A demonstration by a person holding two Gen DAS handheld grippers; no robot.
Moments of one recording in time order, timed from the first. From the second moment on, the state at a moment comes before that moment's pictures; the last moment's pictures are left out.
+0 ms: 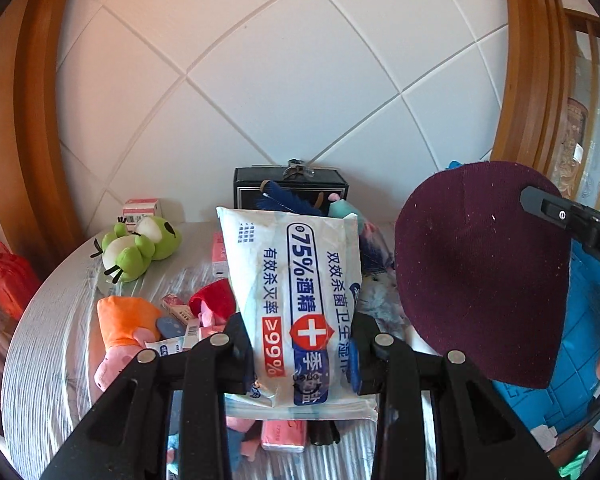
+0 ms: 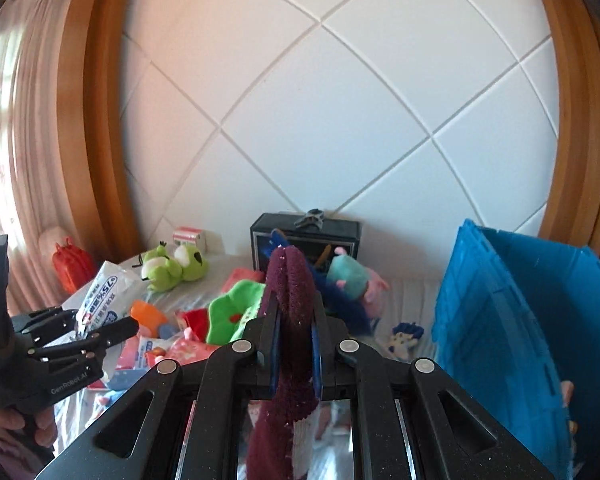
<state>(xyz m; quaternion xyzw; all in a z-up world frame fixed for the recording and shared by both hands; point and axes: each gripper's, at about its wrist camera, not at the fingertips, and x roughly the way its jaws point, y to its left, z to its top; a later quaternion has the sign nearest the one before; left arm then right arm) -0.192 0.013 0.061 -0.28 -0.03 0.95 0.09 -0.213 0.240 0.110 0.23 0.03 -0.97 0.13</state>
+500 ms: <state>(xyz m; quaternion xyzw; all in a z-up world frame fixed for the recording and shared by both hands) -0.173 0.154 0.115 -0.25 0.01 0.95 0.19 -0.158 0.367 0.209 0.15 0.04 -0.99 0.03</state>
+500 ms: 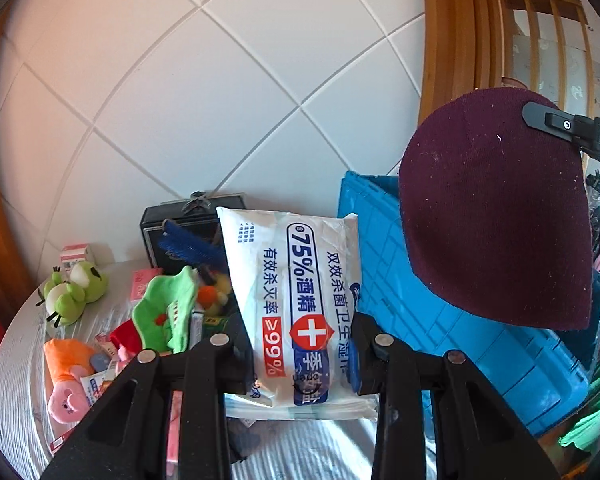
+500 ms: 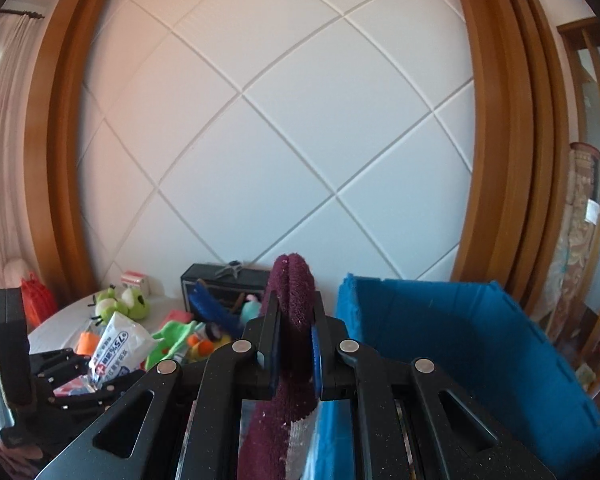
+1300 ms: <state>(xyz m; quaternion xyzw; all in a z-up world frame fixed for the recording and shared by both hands) -0.301 0.466 0.118 -0.35 0.16 0.88 0.28 -0.287 0.634 0.136 0.28 -0.04 -0.95 -0.09</state>
